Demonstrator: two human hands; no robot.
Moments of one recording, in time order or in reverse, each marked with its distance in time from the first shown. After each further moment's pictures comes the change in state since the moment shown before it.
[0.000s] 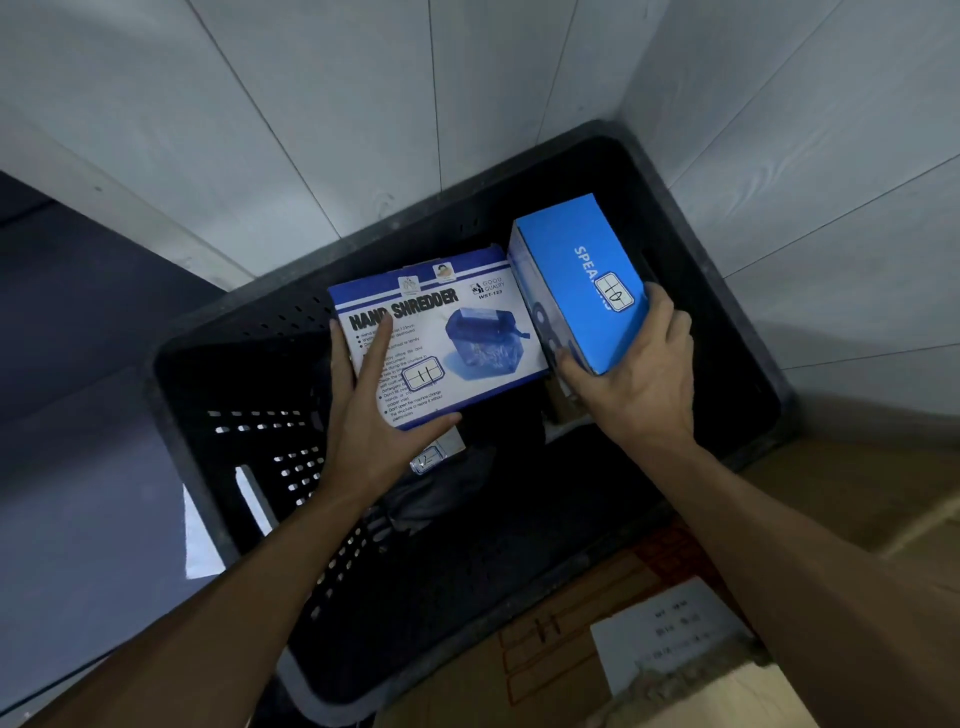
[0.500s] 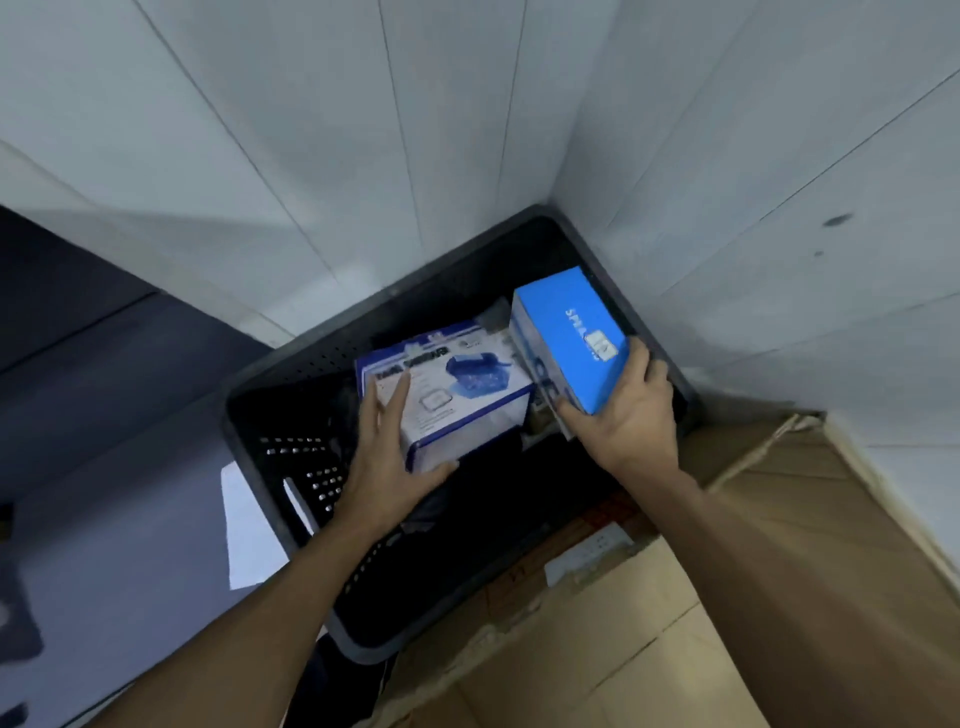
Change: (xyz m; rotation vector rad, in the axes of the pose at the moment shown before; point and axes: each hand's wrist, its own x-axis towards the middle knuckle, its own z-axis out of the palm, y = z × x) left_hand -0.037 0.070 -0.039 0.052 -0.241 -0.040; right_hand -0.039 -0.026 -0.083 -0.054 -0.091 0.145
